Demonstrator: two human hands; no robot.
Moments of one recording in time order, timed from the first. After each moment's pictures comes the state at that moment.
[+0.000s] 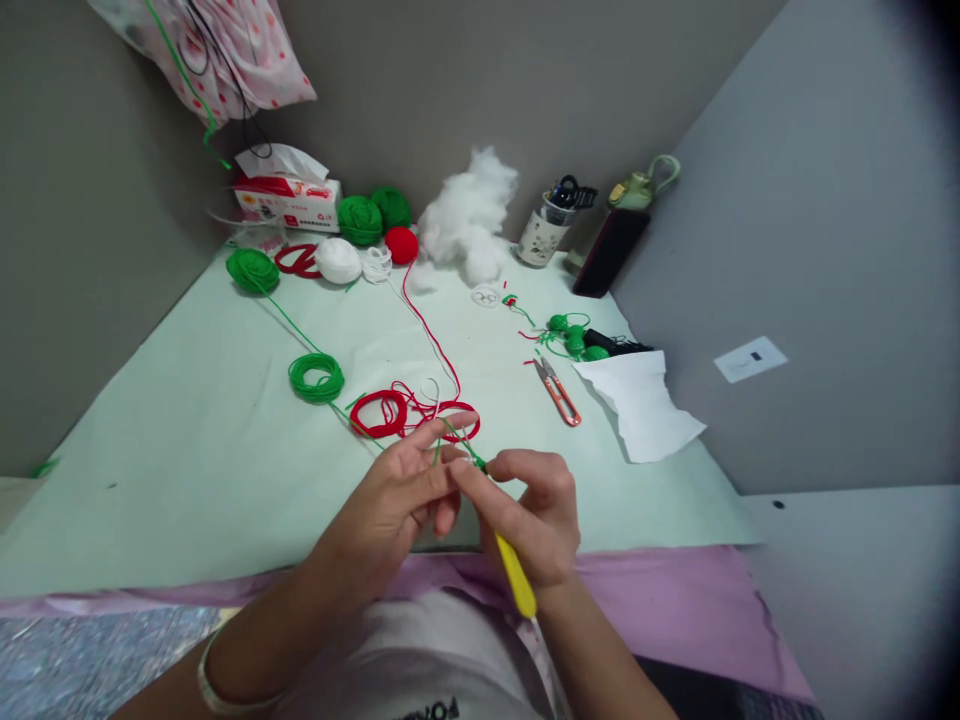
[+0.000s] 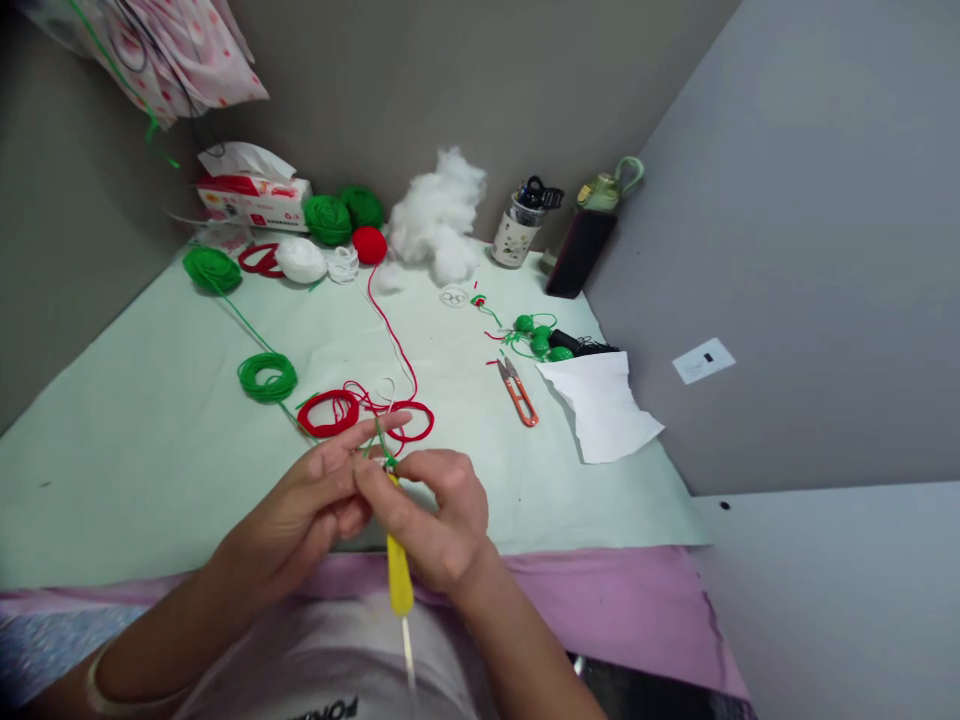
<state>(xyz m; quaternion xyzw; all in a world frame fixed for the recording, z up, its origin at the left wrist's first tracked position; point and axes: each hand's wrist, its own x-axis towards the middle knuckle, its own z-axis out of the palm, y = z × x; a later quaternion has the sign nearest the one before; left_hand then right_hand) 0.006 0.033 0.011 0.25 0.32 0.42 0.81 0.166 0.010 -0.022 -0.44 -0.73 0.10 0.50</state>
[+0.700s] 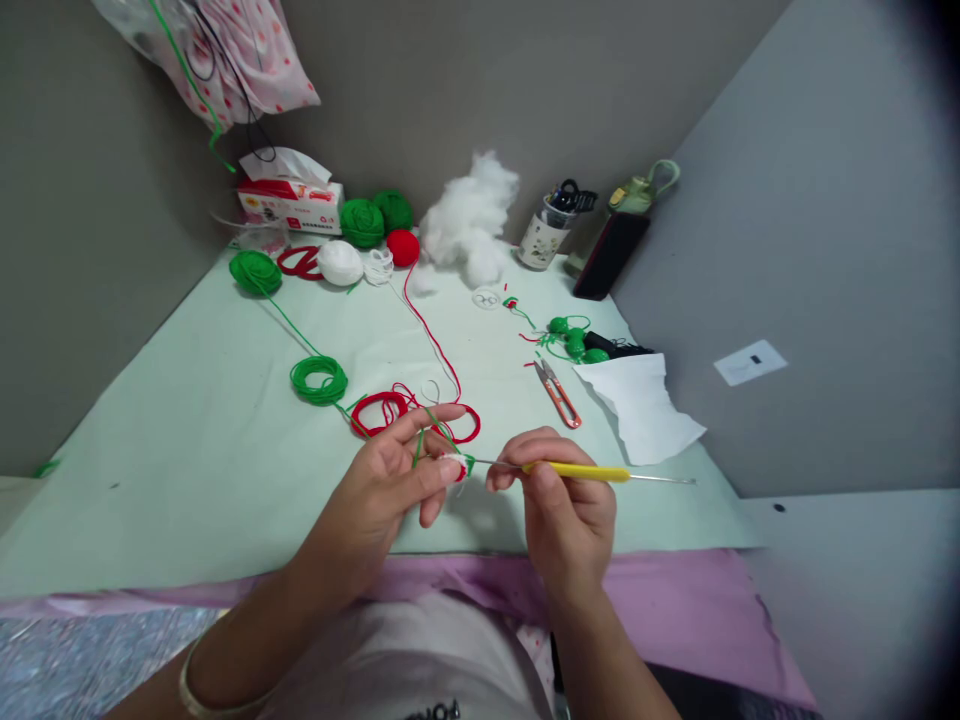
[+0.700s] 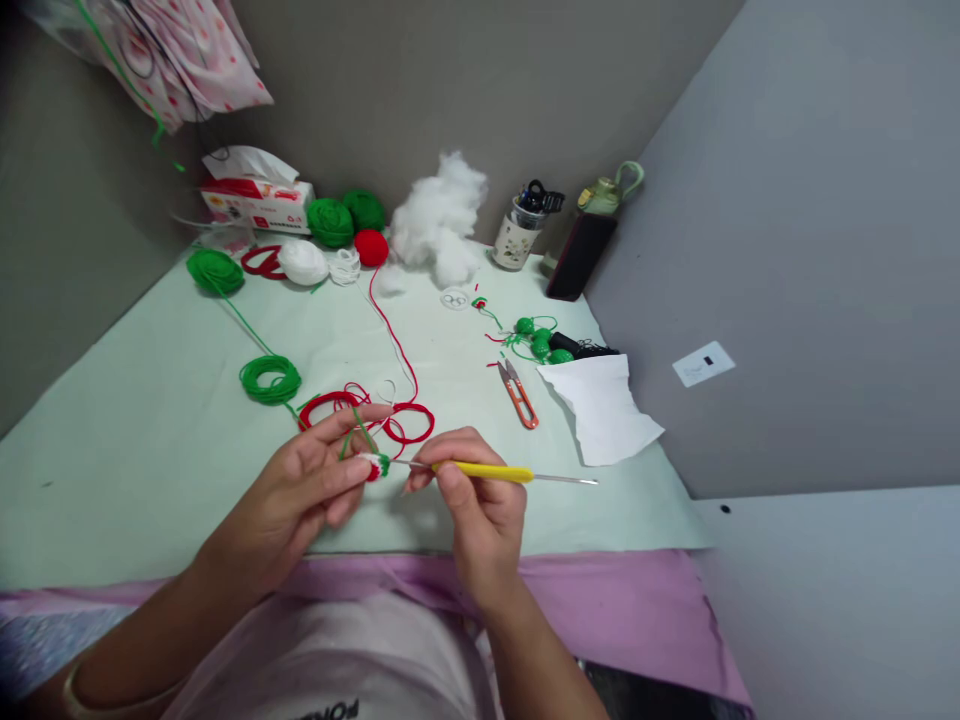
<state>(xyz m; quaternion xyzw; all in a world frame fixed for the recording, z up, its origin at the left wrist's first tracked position) -0.002 0.037 0.017 0.30 0.36 0.45 0.76 0.169 0.014 -0.005 -0.35 -0.50 0.44 0.66</state>
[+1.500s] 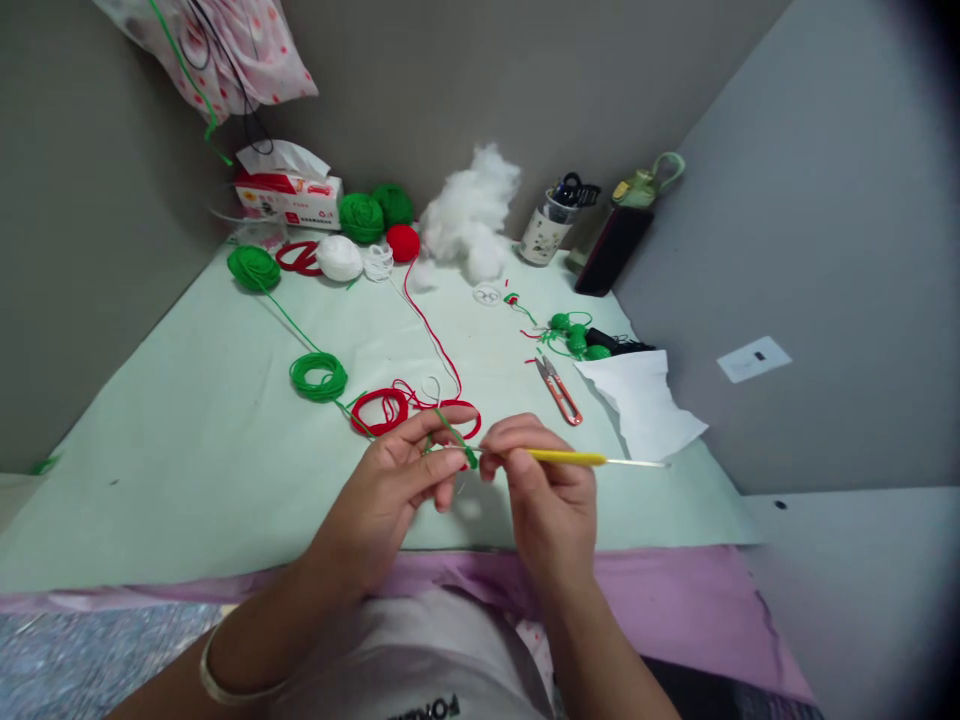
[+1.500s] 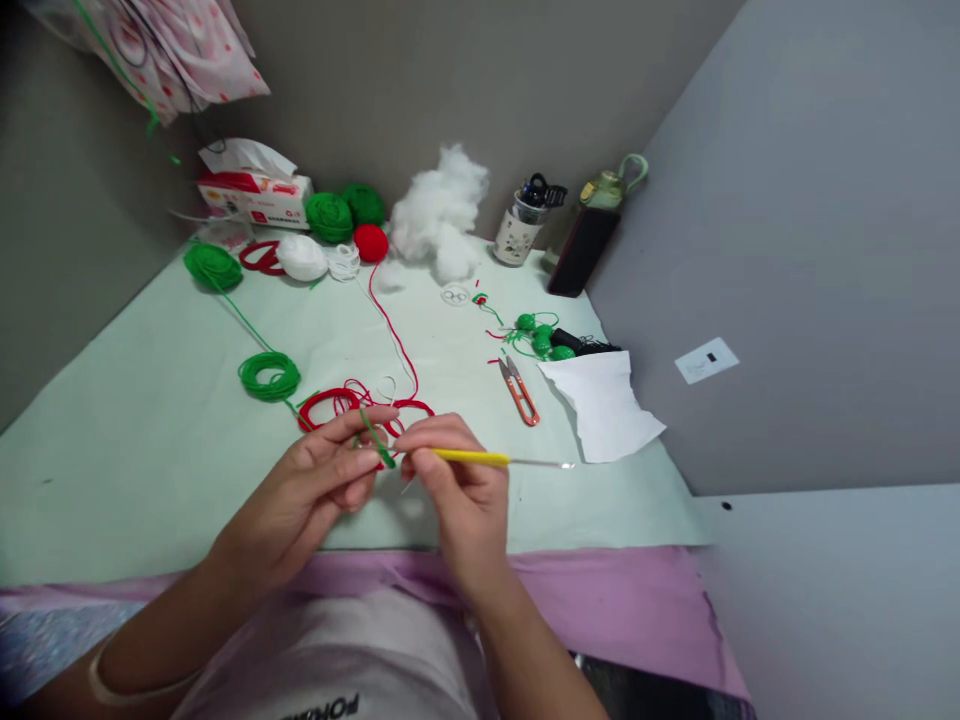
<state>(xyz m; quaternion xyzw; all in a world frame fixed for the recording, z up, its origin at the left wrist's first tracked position) 0.004 0.040 0.011 0.26 0.34 0.46 0.78 0.162 0.024 -0.003 -0.38 -0.54 0.40 0.64</state>
